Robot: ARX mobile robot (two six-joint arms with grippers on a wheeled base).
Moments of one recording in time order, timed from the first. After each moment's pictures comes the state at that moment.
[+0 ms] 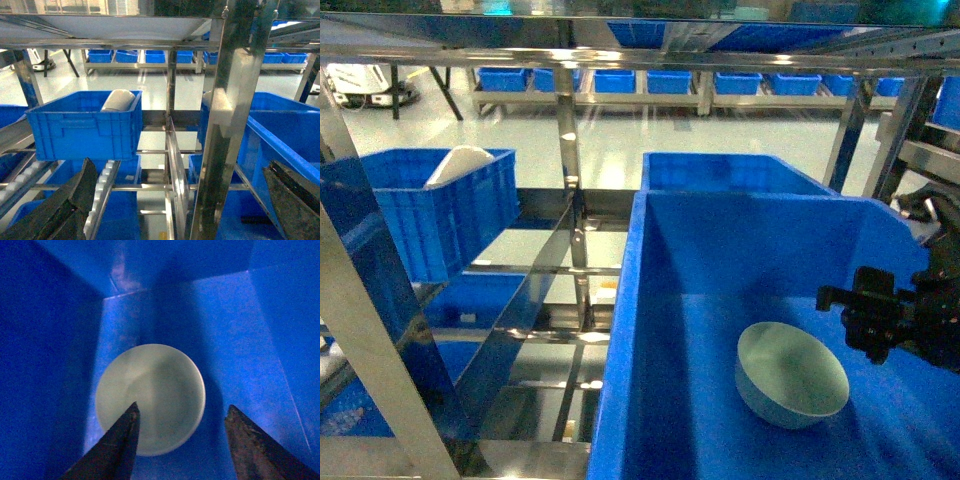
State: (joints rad) left arm 0.00 0.01 0.01 0.00 0.00 0.00; right arm 0.18 1.85 0.76 0.36 0.06 0.36
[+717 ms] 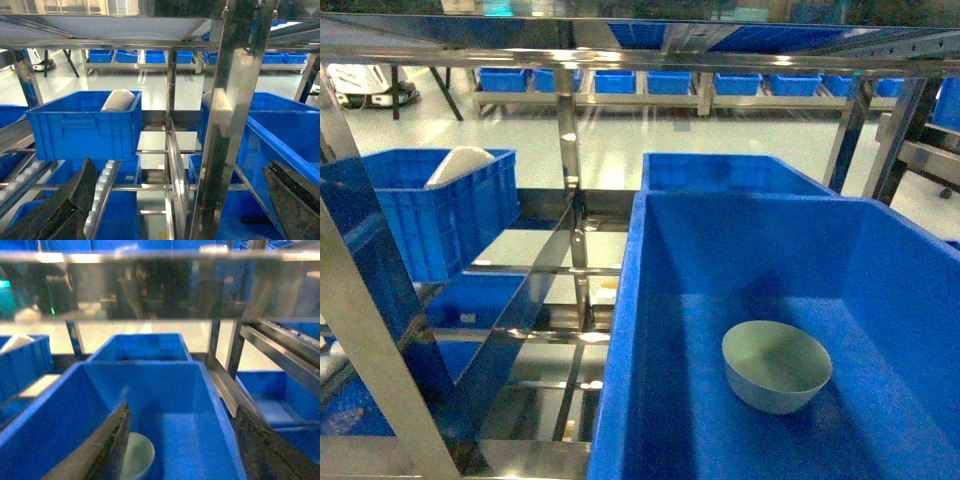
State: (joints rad) left arm 0.00 0.01 0.01 0.00 0.00 0.00; right arm 0.25 0.69 0.21 0.48 0.25 0.07
